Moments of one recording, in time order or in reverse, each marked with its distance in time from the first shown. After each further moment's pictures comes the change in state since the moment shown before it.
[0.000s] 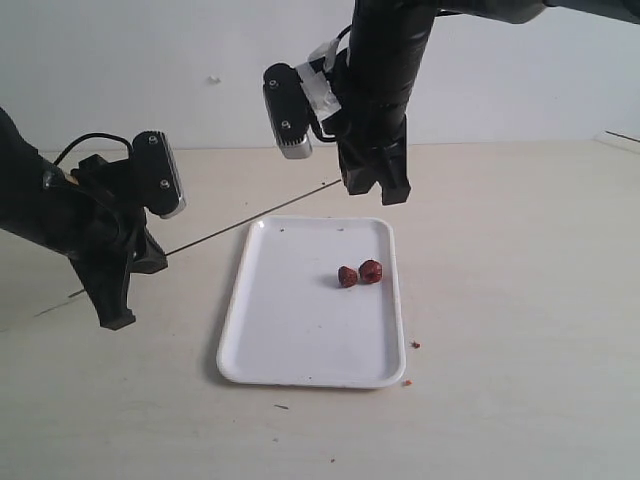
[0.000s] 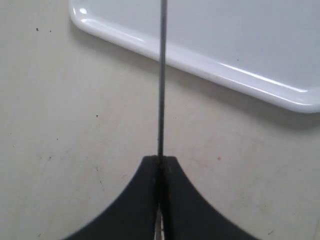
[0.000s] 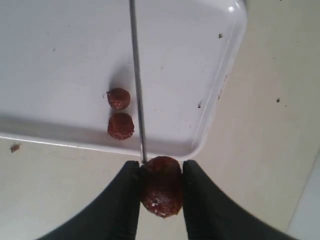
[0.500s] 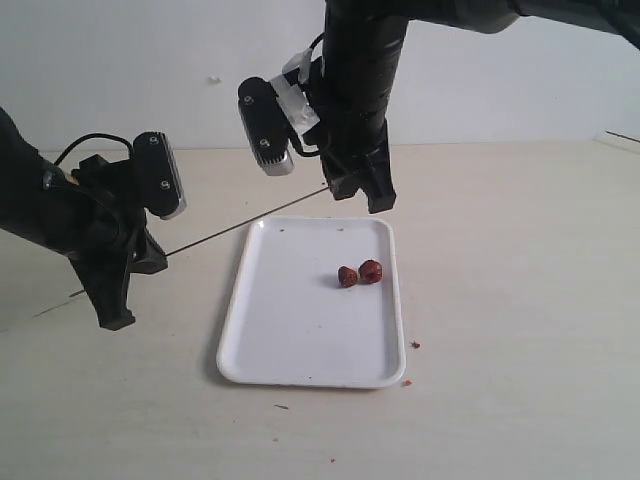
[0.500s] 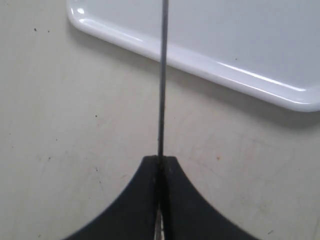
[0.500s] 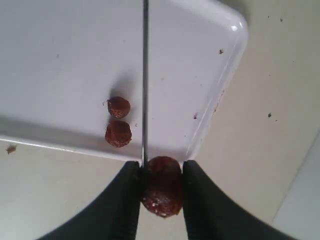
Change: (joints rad) left arm 0.000 0.000 0.000 -0.002 0.000 0.008; right arm 0.062 0.001 0.000 -0.064 -0.005 -0.001
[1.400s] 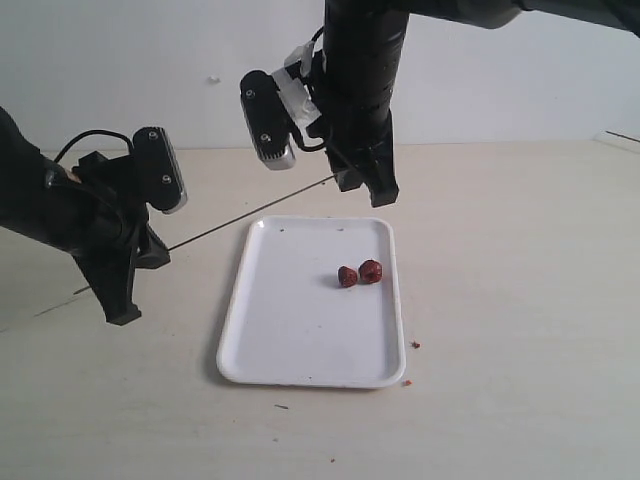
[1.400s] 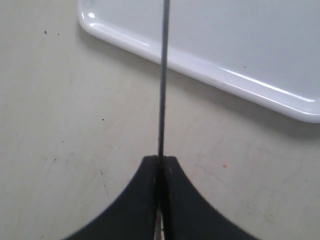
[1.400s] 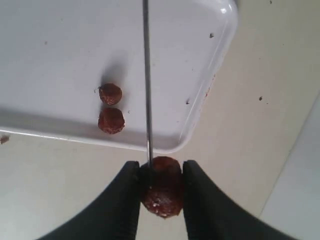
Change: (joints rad) left arm -0.002 0.000 0.000 -0.009 -0.027 -0.022; right arm 0.010 -0.010 0.000 -0.051 0.000 0.049
